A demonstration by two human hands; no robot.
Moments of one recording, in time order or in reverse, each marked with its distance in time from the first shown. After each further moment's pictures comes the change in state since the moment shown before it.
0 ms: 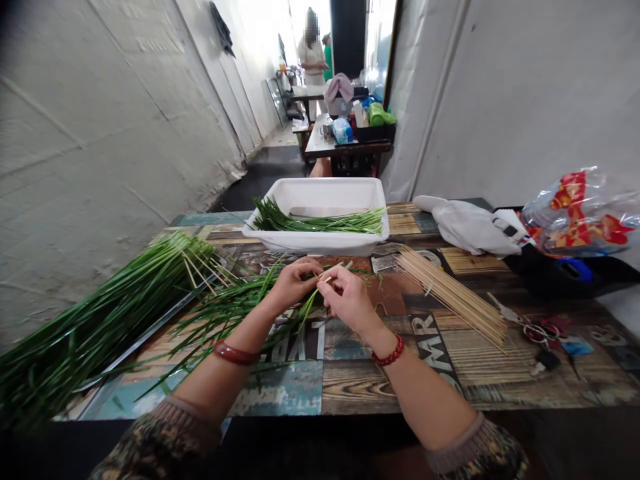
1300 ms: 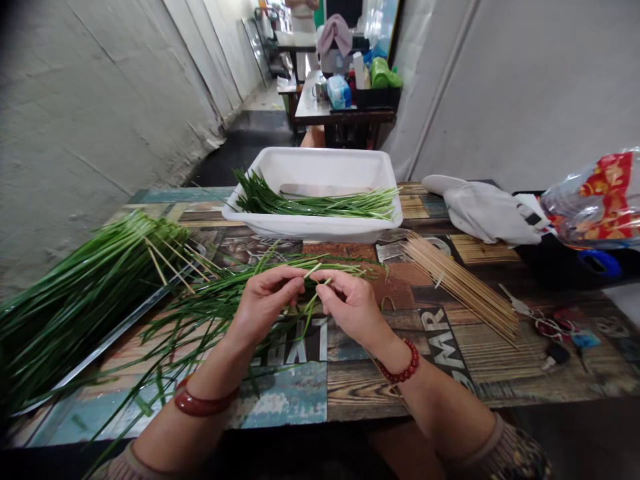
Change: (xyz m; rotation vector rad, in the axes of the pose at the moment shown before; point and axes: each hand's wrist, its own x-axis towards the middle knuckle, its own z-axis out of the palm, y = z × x) left_hand -0.040 0.018 -0.014 -0.484 0.121 -0.282; right_hand -0.007 0.001 0.008 -0.044 -0.034 0.037
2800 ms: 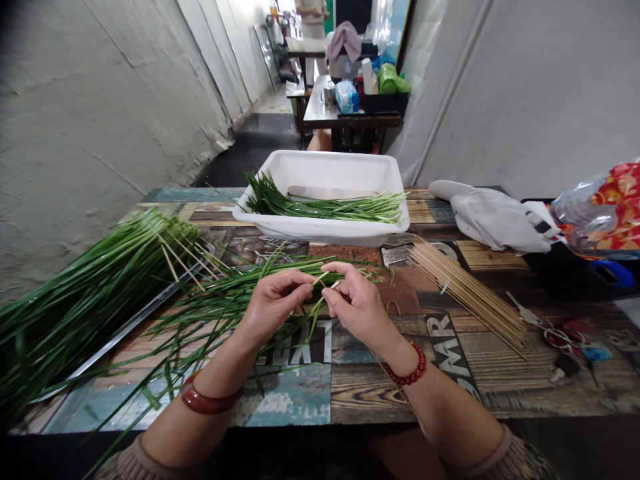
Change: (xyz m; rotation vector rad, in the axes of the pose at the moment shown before) left_hand -0.001 -0.002 -0.005 0.222 -0.058 0.146; right_hand 0.000 -0.003 -0.002 -0.024 -0.032 -0.030
